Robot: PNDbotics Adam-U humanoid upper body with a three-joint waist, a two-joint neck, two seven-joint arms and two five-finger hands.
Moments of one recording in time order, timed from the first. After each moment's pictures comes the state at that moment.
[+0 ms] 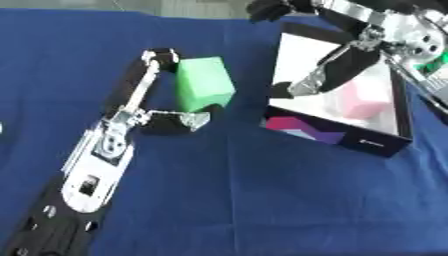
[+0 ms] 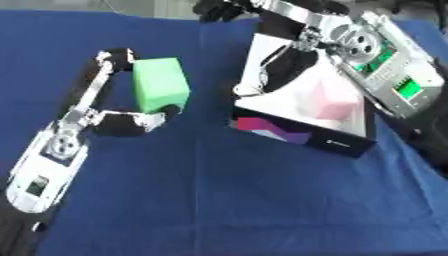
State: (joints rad) left arm -0.80 -0.01 -0.40 -1.32 -0.49 -0.15 0.02; right arm -0.57 -0.89 0.25 -1.99 0.03 -0.01 0.34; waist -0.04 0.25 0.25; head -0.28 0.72
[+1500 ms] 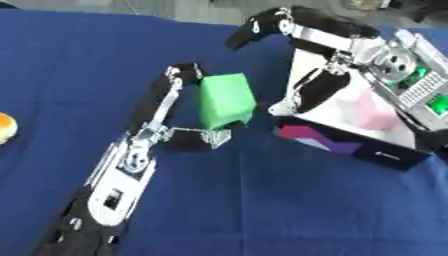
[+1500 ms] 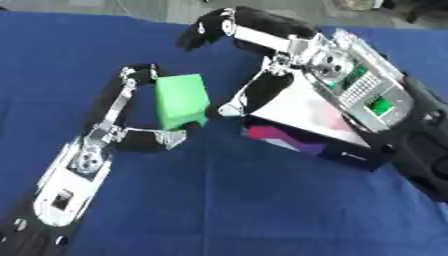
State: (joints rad) left arm -0.80 -0.08 -0.42 -1.30 -0.56 -0.22 0.04; right arm -0.62 -0.84 0.31 -1.99 0.20 0.05 0.41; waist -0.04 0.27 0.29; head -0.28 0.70
